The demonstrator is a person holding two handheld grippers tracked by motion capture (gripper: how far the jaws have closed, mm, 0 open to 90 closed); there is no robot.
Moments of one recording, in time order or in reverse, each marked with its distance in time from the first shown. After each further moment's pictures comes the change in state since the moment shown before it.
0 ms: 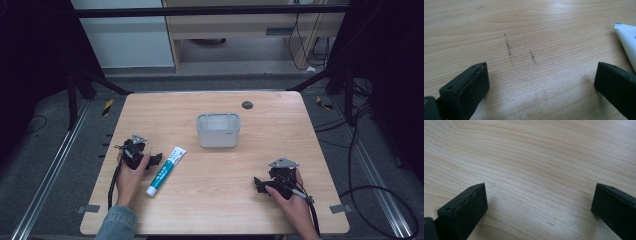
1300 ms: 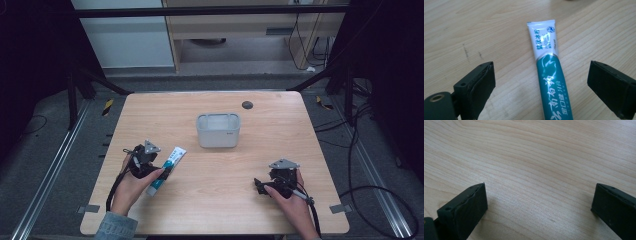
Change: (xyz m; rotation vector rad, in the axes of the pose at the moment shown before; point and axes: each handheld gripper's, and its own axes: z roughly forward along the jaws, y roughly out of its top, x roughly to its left) left arm -0.077 0.017 -0.069 0.096 -0.064 0.213; right arm 0.000 -0.002 -0.002 0.000 0.018 -0.011
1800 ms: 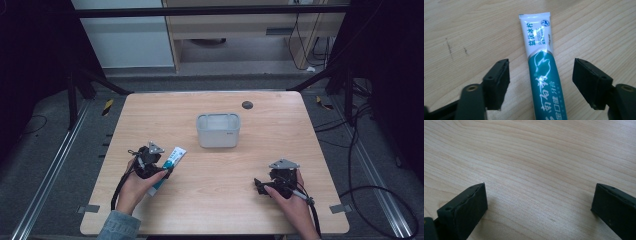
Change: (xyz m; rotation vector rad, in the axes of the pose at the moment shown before) left arm -0.002 -0.001 0.013 0.014 -0.039 -0.033; right arm 0.000 -0.001 -0.001 0.000 -0.001 0.002
